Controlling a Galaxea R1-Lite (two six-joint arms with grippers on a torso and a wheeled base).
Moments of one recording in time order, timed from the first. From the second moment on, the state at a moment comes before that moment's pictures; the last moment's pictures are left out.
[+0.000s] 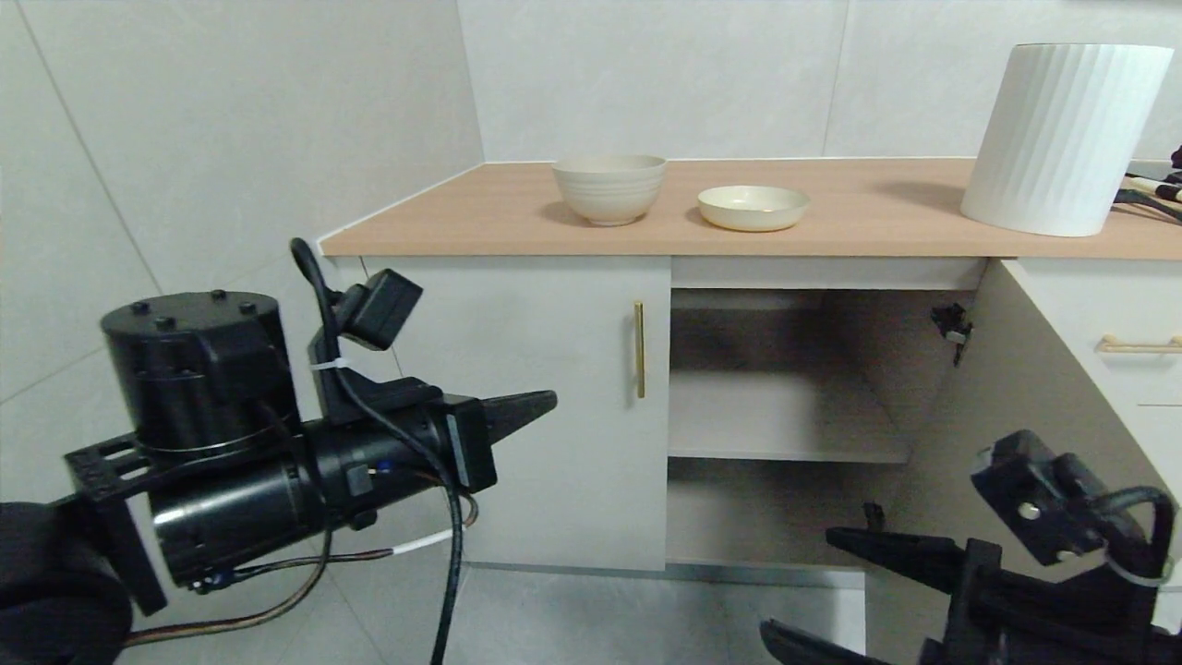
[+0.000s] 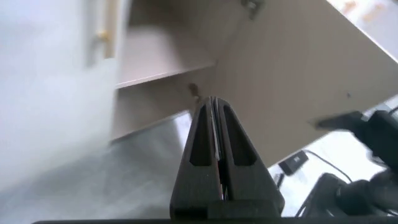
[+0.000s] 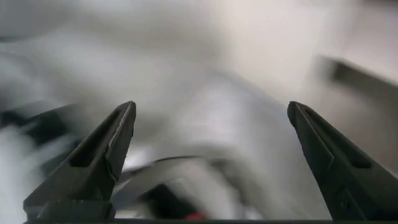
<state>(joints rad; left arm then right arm) -0.51 1.51 -0.64 -0.69 -0.29 -0.38 0.93 1.35 -0.37 -0.71 -0.11 0.24</state>
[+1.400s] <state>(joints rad) -0.44 1.24 -0.75 -0.32 -0.30 -0.22 0.69 1.38 -0.95 -0.16 -0.23 0.22</state>
